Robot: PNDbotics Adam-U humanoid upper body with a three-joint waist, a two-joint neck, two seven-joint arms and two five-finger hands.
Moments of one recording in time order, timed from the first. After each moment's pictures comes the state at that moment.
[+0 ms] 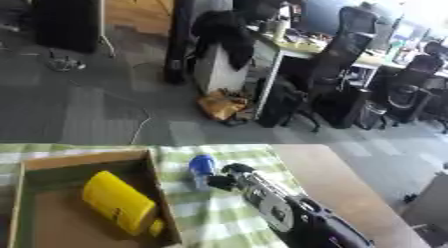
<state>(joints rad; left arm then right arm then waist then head) -0.58 0.20 0.03 -1.98 -0.21 -0.35 0.46 -0.76 -0.71 0.25 -1.23 0.52 0.73 0.35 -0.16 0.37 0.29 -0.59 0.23</state>
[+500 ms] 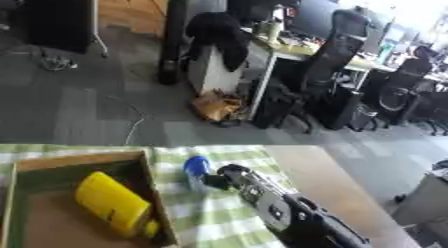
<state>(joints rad) -0.57 0.20 0.03 -1.98 -0.21 -0.34 0.46 -0.76 -0.72 0.24 -1.24 0.49 0.73 0.36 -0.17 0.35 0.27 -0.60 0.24</state>
